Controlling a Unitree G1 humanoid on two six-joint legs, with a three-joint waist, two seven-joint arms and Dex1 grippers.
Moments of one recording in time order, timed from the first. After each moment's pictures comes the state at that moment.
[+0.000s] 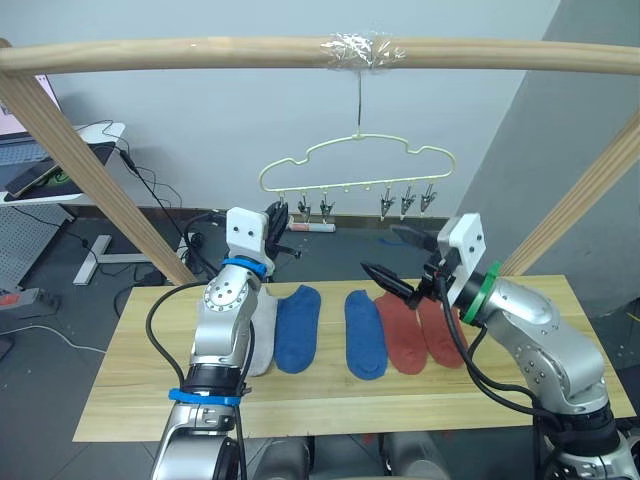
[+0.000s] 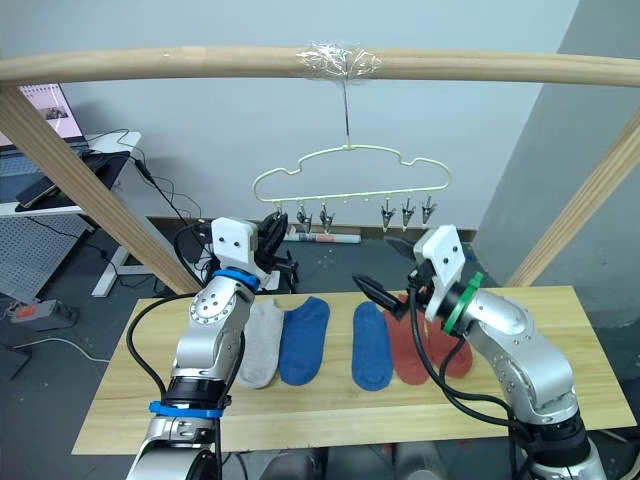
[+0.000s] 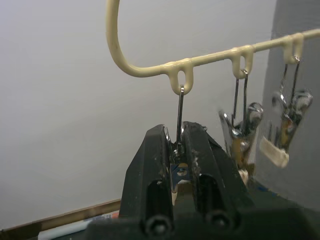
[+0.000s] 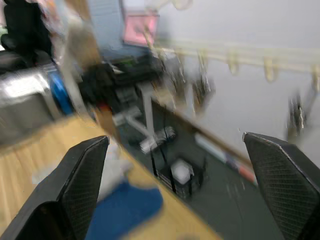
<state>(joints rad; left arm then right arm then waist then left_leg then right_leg) -0.42 0.21 0.06 0.14 -0.19 0.07 -0.30 -0.17 -0.47 0.07 -0.44 0.41 0.58 0.54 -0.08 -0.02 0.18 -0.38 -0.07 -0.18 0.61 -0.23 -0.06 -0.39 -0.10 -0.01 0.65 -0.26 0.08</state>
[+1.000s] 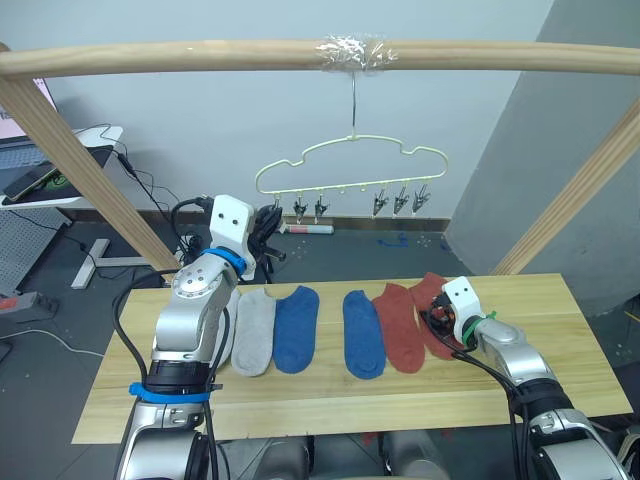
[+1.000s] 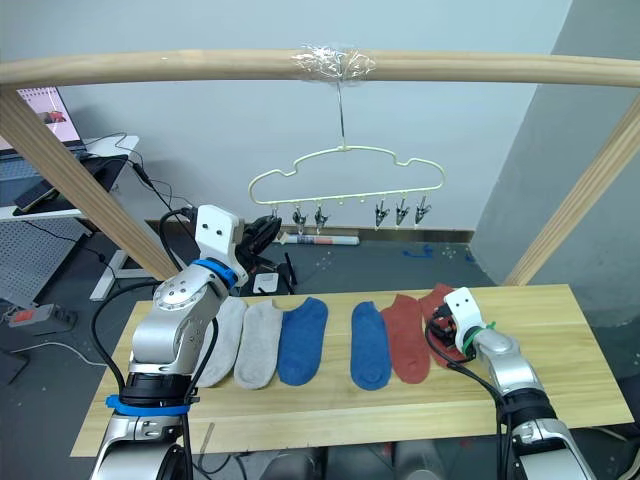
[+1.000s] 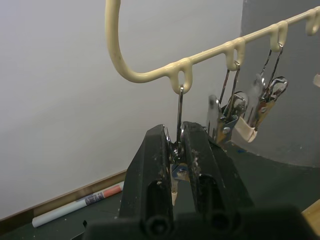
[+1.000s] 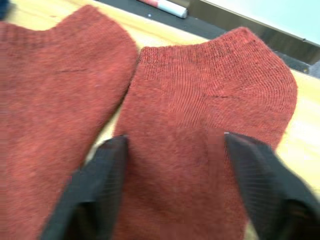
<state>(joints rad) -0.42 0.33 0.09 0.00 -0.26 0.34 -0.38 -0.32 -0.39 0.08 0.56 0.05 0.24 0.48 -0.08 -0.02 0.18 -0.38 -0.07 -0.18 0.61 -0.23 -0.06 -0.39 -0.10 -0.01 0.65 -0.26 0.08</state>
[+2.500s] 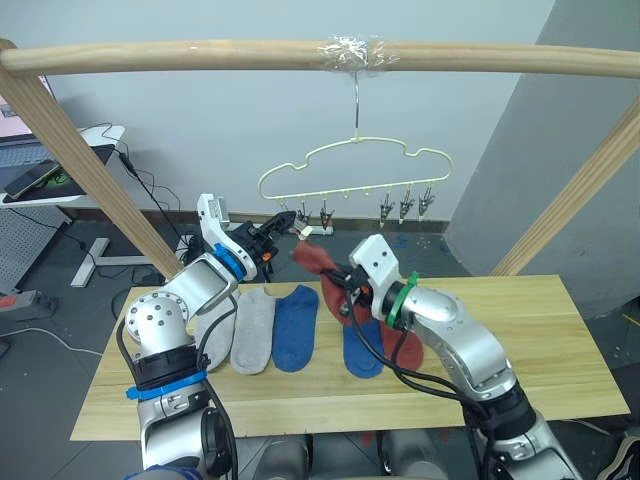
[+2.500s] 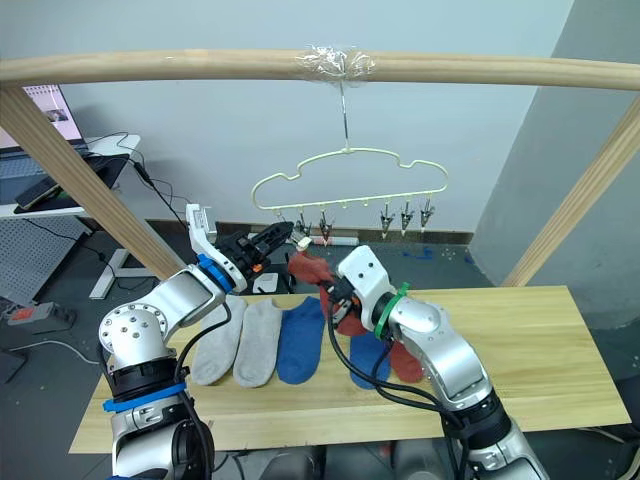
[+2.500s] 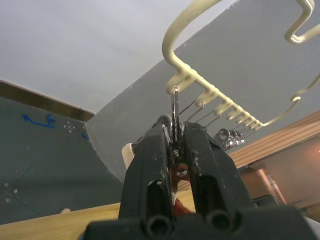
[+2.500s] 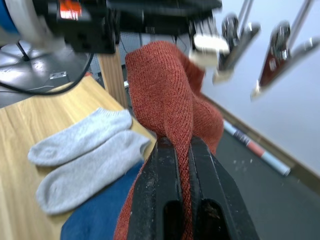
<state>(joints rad) -0.51 0.20 0.47 -0.01 -1.15 1.06 -0.08 -0.38 -0.16 0.35 -0.30 0.12 0.62 0.47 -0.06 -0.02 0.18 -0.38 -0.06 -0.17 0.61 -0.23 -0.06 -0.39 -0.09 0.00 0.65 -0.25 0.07</state>
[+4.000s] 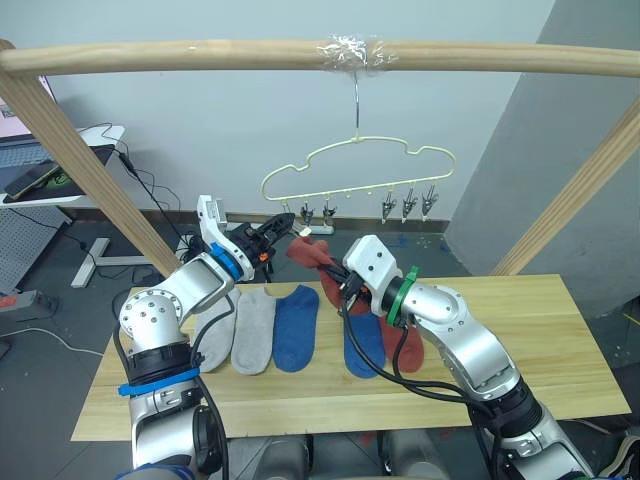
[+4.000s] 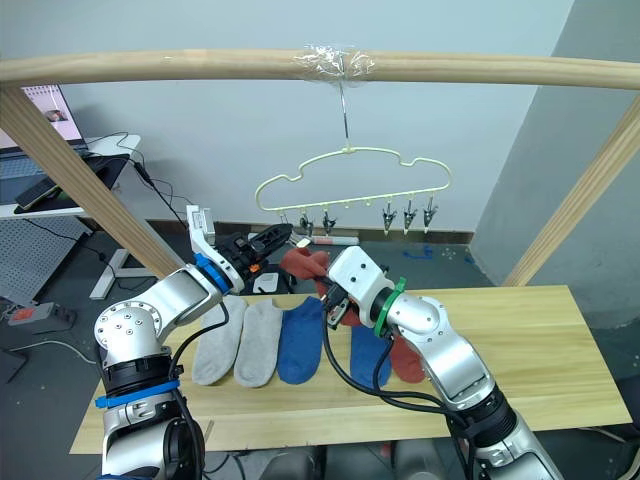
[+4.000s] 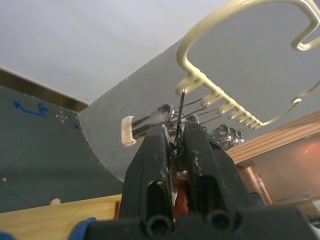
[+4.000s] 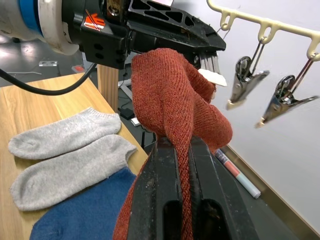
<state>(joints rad) -0.52 0.25 0.46 0.07 -1.24 1.06 -0.05 -0.39 -0.24 0.41 -0.34 0.05 0.54 0.48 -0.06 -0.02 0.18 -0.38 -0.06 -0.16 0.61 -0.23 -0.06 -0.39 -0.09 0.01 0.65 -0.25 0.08</state>
